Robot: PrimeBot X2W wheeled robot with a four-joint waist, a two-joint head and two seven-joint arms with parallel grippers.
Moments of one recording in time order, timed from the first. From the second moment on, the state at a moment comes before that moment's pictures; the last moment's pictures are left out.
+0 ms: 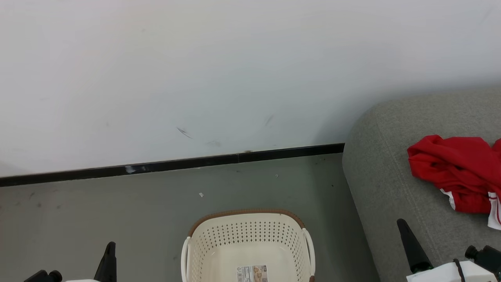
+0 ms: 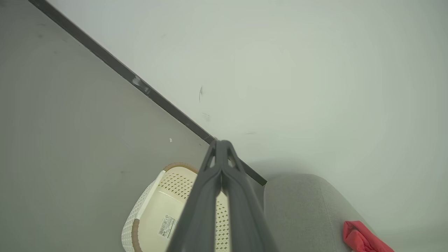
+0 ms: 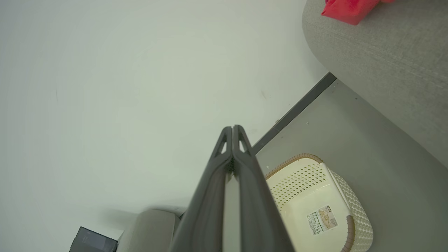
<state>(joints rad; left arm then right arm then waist) 0.06 0.10 -0.05 0.17 -1.07 0.07 -0.06 0.09 -0.07 0.03 0.13 0.97 0.13 -0.12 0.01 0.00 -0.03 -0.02</state>
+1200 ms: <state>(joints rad) -0.02 0.06 0.03 0.23 -1.45 -0.06 0.05 -0.01 -0.11 0.01 0.21 1.49 0.13 -0.04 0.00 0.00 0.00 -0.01</state>
